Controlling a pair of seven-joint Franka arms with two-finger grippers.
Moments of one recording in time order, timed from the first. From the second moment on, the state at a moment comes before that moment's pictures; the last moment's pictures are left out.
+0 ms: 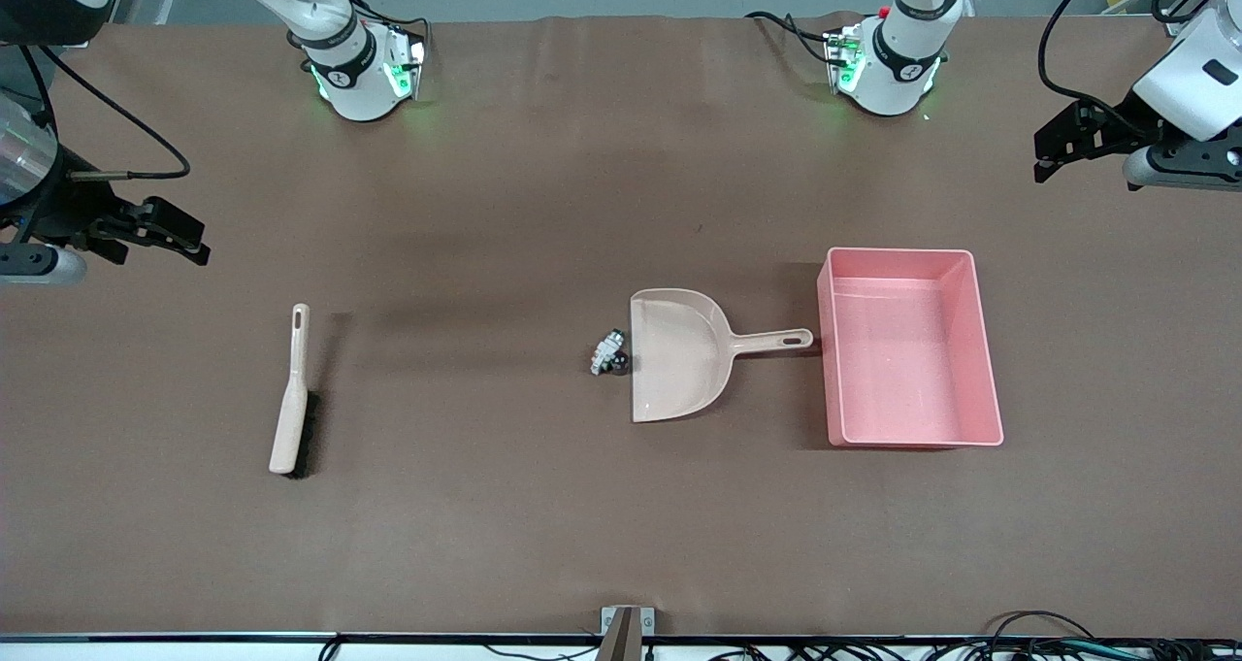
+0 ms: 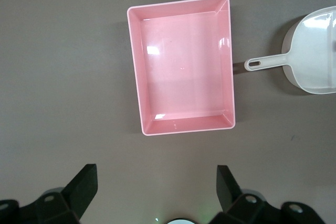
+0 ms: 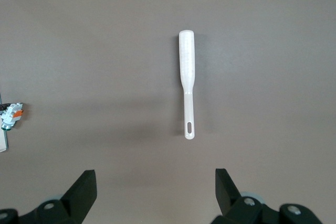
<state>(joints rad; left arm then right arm) 0.04 -0.11 -0.15 -1.66 0.01 1.53 0.04 -0.01 0.04 0.06 -1.57 0.02 1.63 0.09</state>
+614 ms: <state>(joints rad) 0.04 -0.11 -0.15 -1.66 0.01 1.53 0.04 -0.01 0.04 0.06 -1.57 0.02 1.63 0.09</state>
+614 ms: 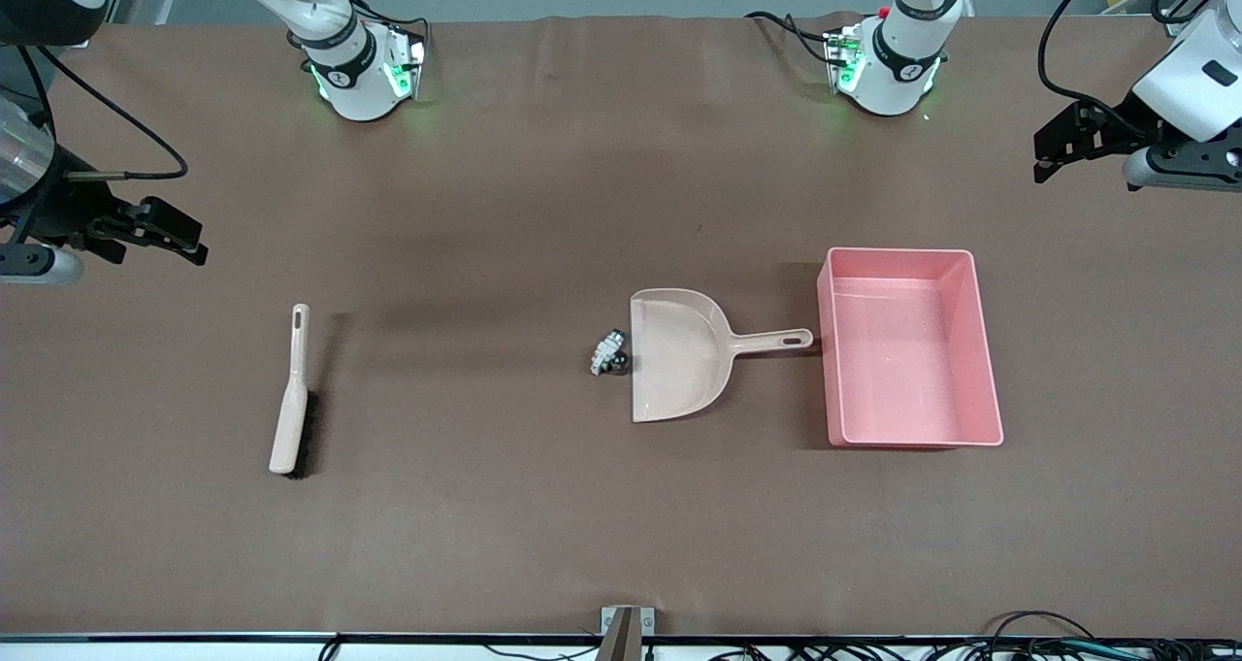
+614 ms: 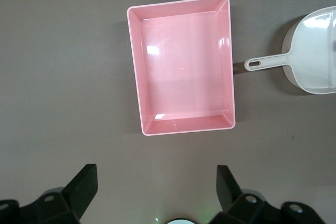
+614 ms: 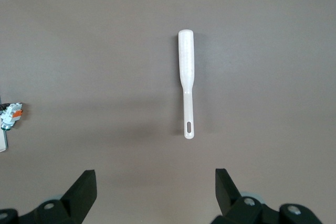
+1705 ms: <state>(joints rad) 0.04 -0.10 -0.15 -1.66 0.01 1.53 0.05 -0.02 0.04 0.06 -1.66 0.02 1.67 0.09</state>
